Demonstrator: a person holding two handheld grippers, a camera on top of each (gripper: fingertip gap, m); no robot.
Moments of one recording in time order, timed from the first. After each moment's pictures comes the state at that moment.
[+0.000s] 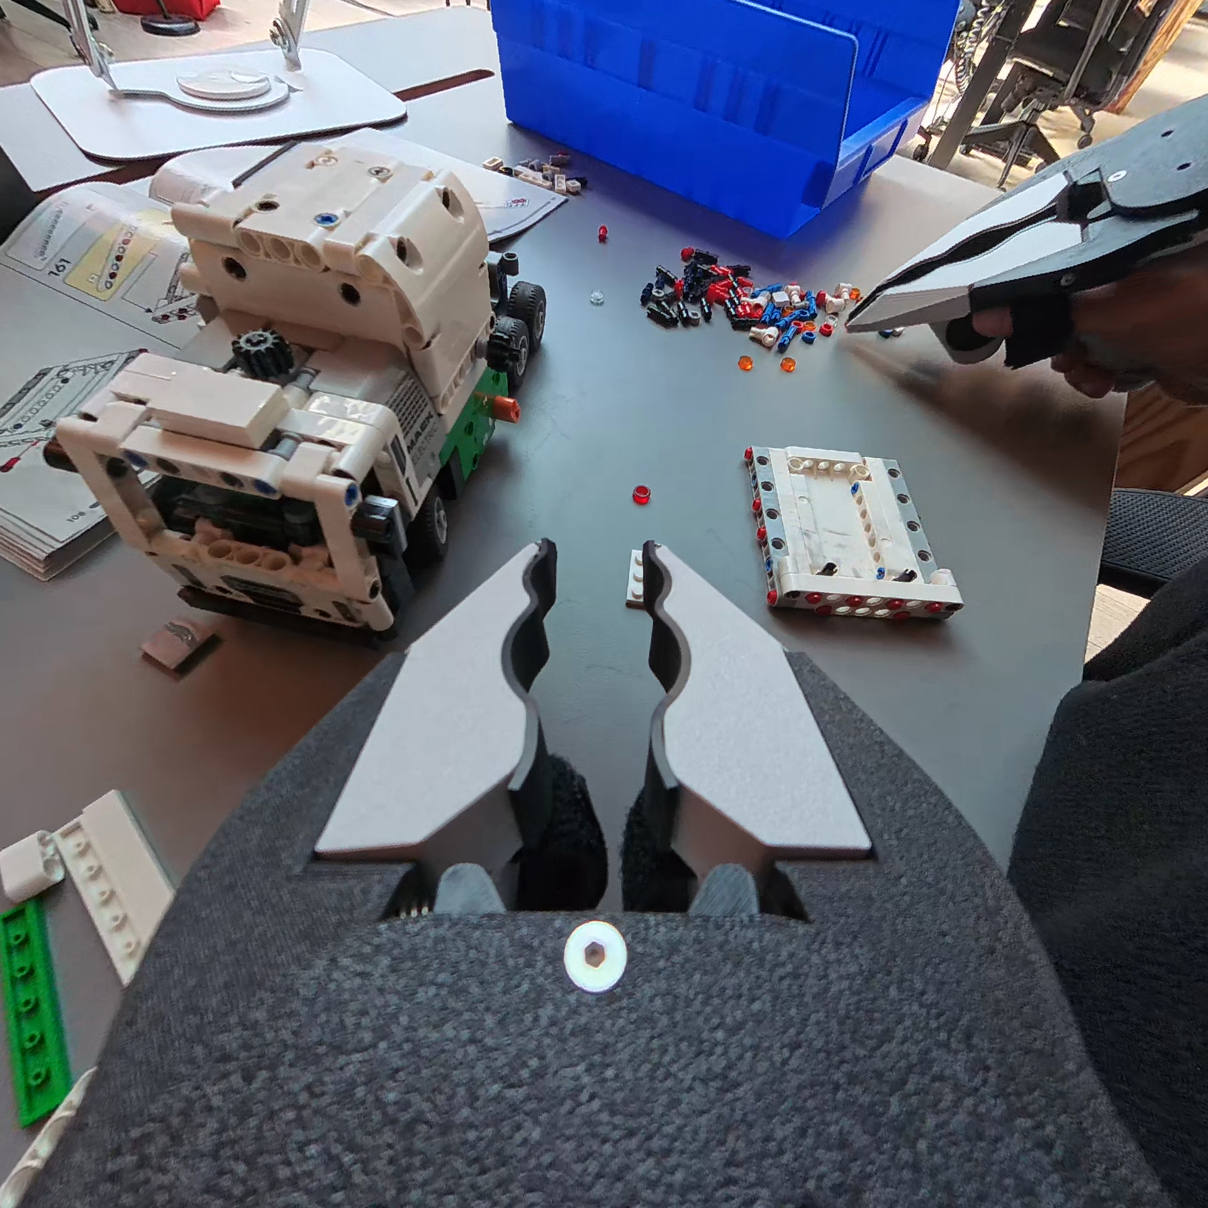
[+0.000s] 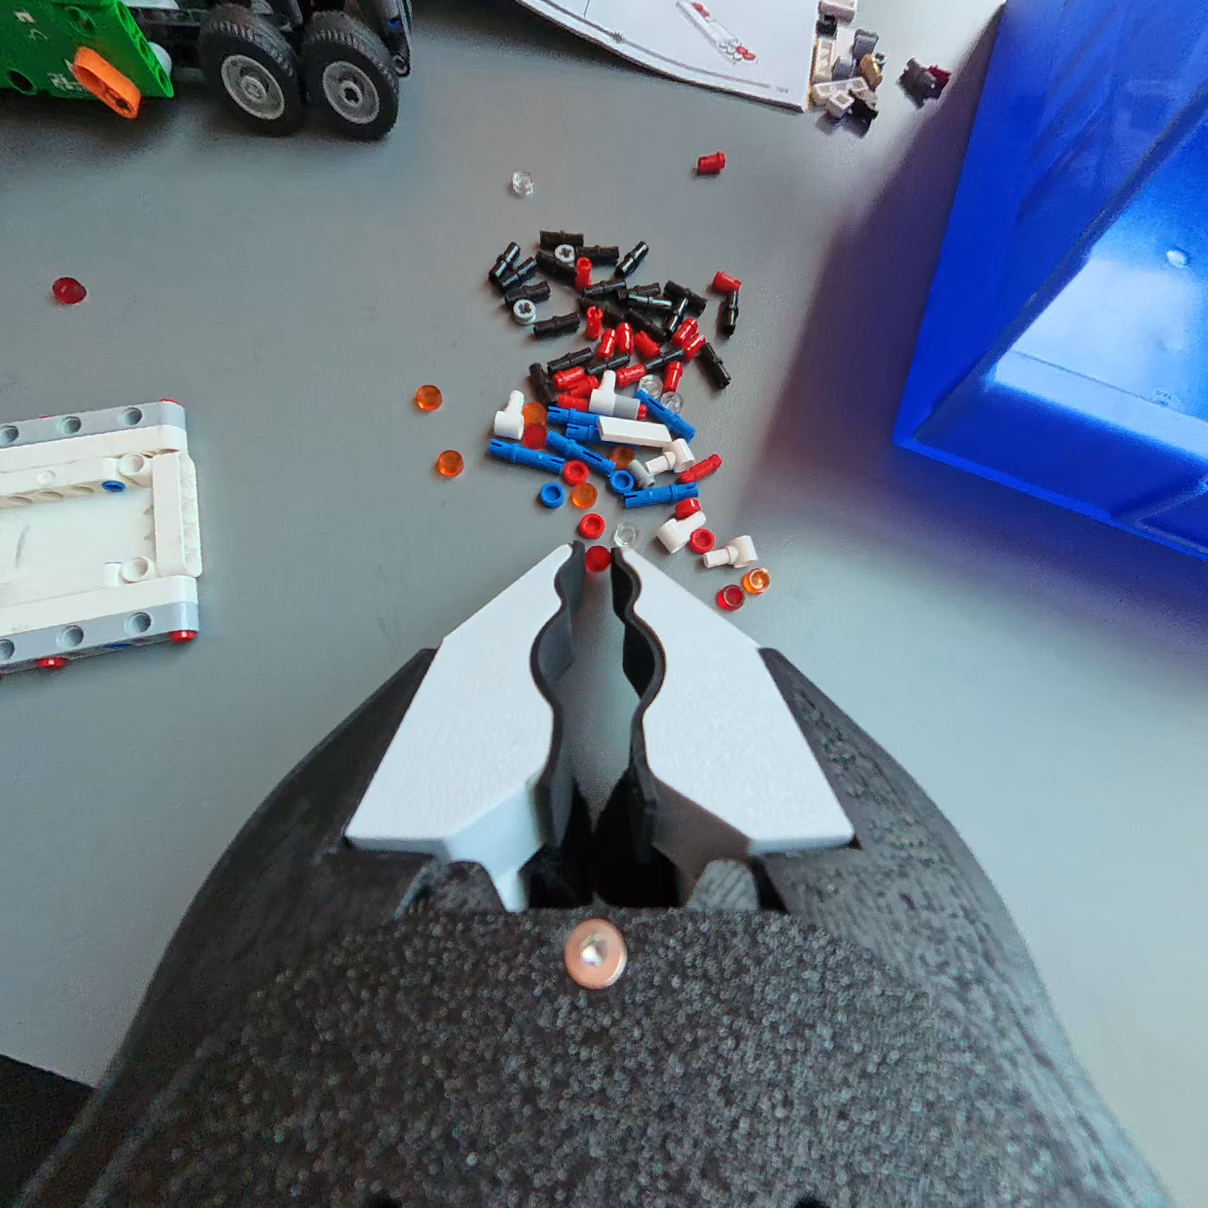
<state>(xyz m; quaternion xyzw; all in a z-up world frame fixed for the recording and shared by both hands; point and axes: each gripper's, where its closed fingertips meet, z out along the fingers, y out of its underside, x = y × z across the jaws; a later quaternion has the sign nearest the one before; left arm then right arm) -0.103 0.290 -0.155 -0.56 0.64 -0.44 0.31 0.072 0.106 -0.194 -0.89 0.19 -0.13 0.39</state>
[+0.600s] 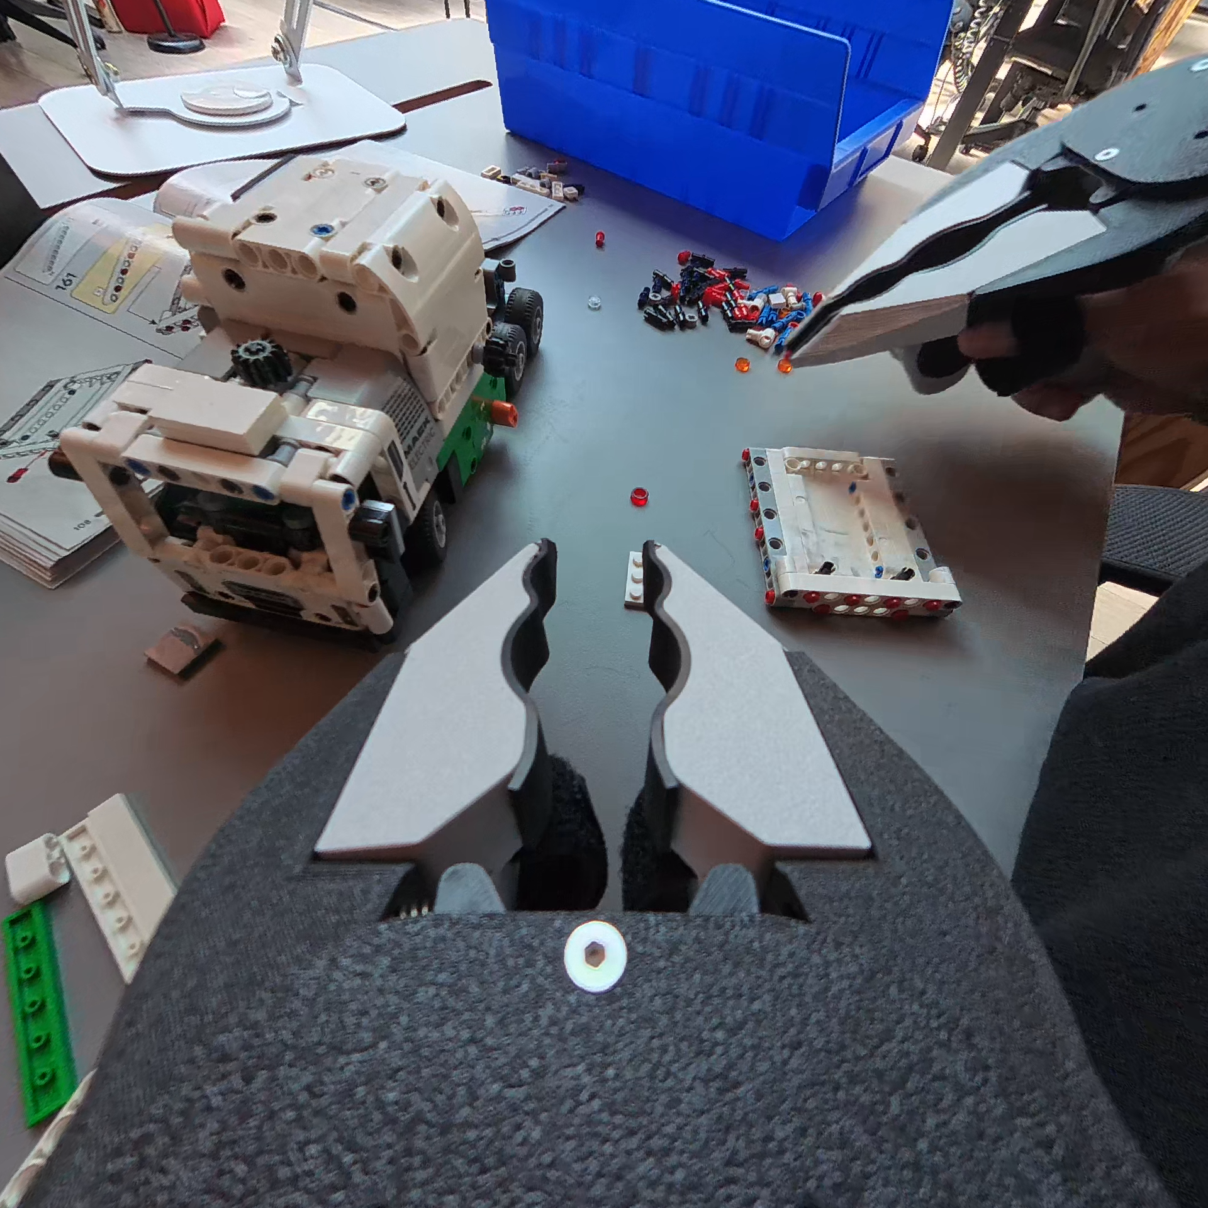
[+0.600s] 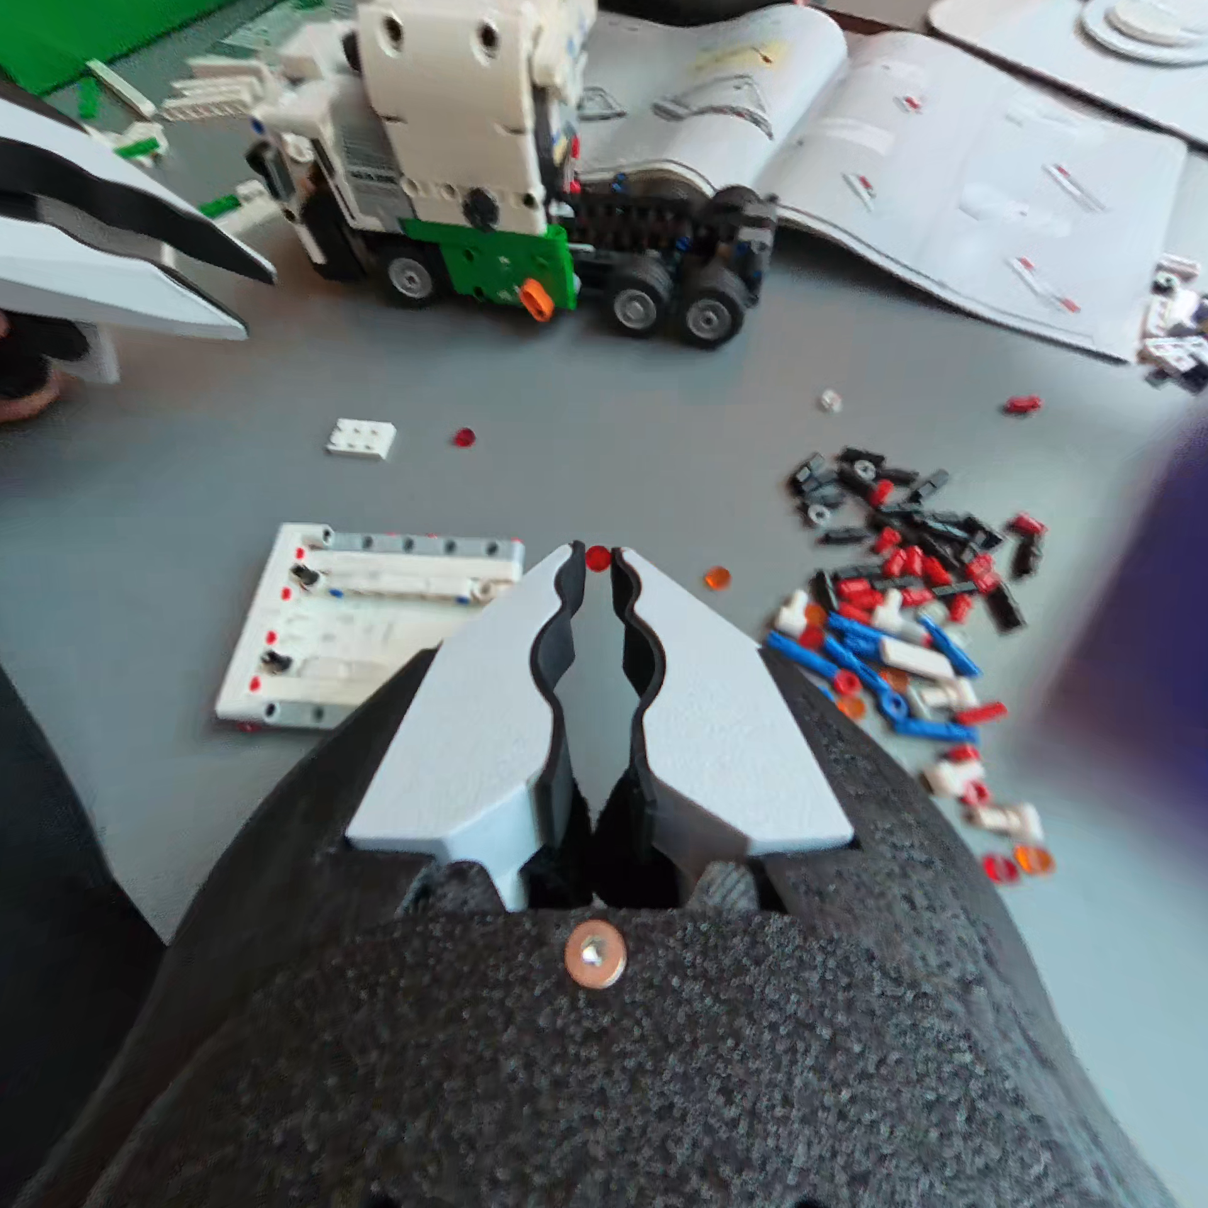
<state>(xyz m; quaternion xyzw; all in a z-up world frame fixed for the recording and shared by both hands) -0.104 0.289 -0.154 -0.55 0.64 -0.44 0.31 0.002 0.179 -0.164 -0.88 0.07 -0.01 0.47</state>
